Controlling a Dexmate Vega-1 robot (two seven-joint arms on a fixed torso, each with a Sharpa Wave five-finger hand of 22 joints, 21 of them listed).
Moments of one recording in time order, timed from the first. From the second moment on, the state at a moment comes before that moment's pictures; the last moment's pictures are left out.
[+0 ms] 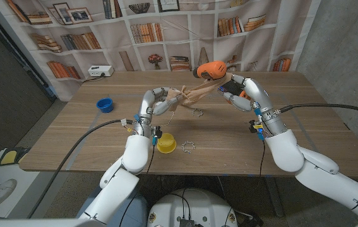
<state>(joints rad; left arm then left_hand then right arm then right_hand) 1.34 0.32 0.28 -2.09 0.22 0.00 0.39 0.98 -0.13 0.46 -0.20 0.21 1.01 -0.08 0.32 0.25 1.03 -0.17 0.32 0.63 1.12 -0.23 0.28 0.42 0.49 -0.11 1.41 0.18 -1.30 -0.90 -0.30 -2.11 -0.31 0.29 -0.63 1.05 0.15 0.52 -0.22 0.18 0.68 -0.06 0.19 0.38 0.76 -0.14 0.52 0.79 1.00 -0.15 0.53 1.13 0.53 -0.05 1.46 0.18</state>
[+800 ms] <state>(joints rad) 1.31 0.31 0.29 -2.05 0.22 0.04 0.35 0.98 -0.13 0.46 -0.20 0.21 1.01 -0.08 0.32 0.25 1.03 -0.17 0.31 0.63 1.12 -0.23 0.28 0.41 0.49 -0.11 1.41 0.18 -1.30 -0.91 -0.31 -2.10 -0.28 0.36 -0.58 1.05 0.15 0.52 -0.22 0.18 0.68 -0.06 0.19 0.38 0.76 -0.14 0.52 0.79 1.00 -0.15 0.53 1.13 0.53 -0.05 1.46 0.18</state>
